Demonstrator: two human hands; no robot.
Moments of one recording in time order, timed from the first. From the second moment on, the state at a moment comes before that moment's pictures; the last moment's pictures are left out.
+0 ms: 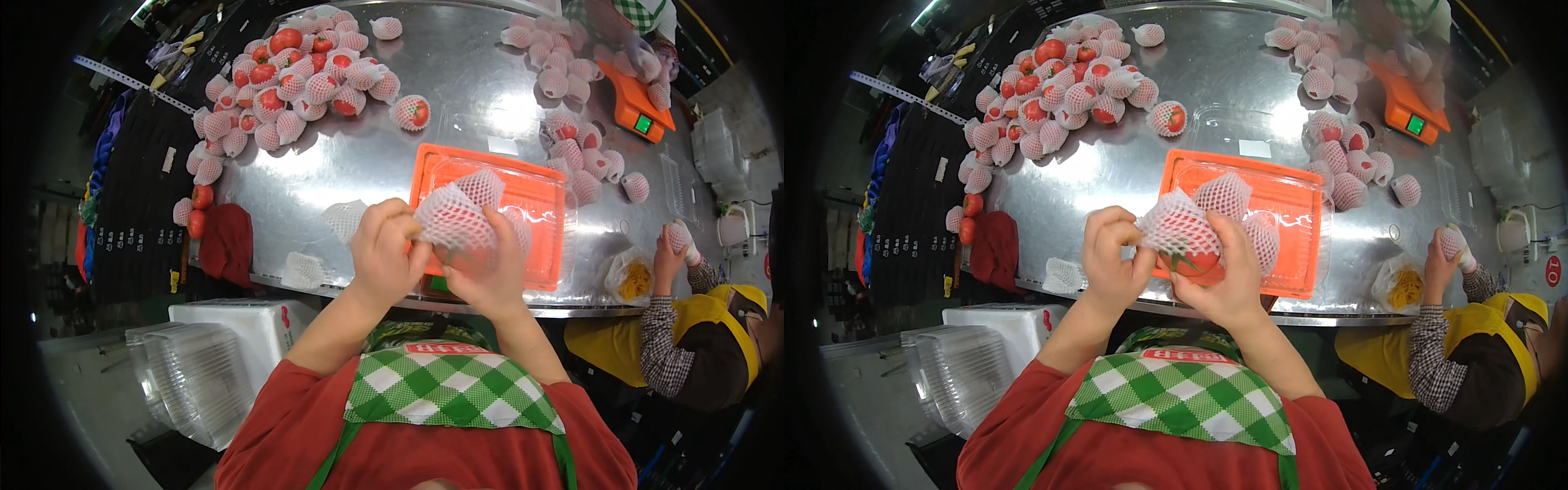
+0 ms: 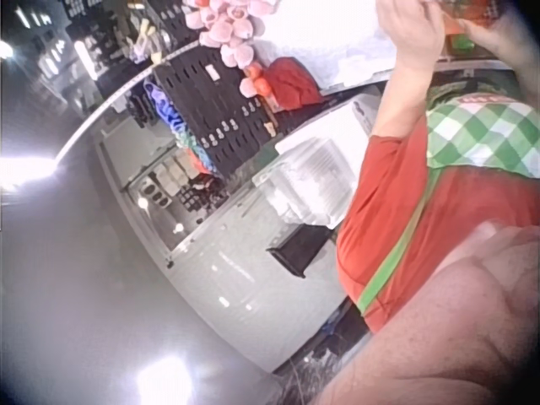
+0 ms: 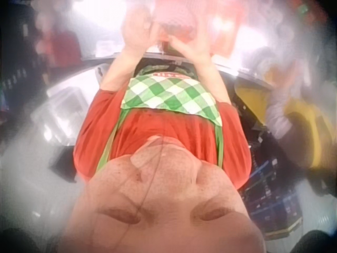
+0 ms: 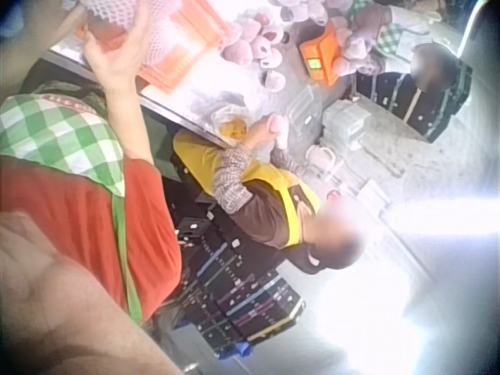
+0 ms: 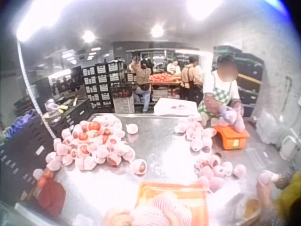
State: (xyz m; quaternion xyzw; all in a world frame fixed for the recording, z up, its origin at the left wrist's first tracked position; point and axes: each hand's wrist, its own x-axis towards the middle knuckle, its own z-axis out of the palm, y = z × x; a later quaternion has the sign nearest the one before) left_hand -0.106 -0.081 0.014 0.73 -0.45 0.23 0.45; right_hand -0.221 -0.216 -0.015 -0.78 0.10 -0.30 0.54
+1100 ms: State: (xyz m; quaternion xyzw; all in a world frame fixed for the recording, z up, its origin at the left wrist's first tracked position) left_hand 0.124 -0.010 -0.117 0.83 -0.18 -0.01 0.53; right_hand -0.250 -0.328 -0.013 -0.89 0.20 -0.20 0.35
